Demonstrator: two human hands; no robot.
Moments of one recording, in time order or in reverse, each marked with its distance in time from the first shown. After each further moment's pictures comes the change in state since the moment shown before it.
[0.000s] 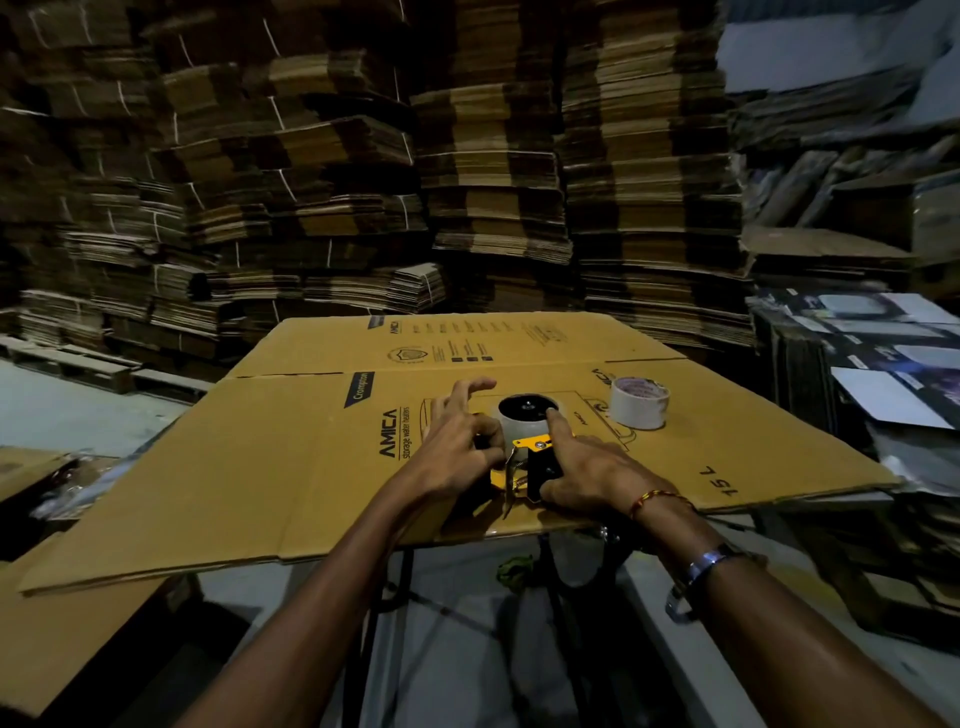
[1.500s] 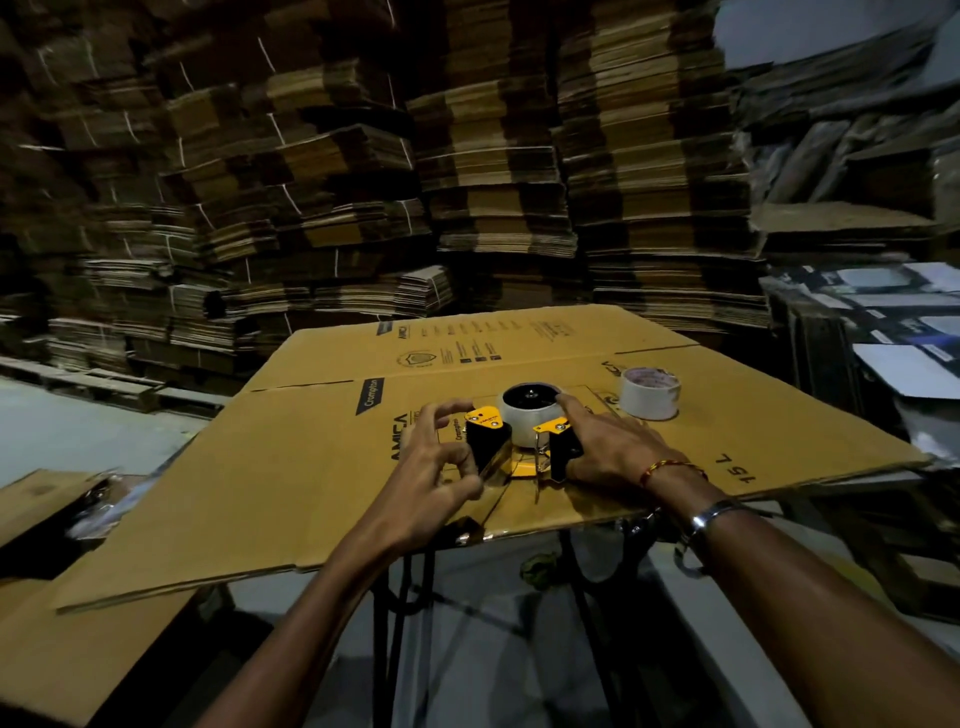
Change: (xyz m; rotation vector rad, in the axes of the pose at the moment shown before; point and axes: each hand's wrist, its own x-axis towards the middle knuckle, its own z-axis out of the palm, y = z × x) left_hand -0.051 -0.009 -0.015 -0.157 0.067 -0.018; right_hand 0.007 0.015 -0.012 -0.043 0.120 -0.085
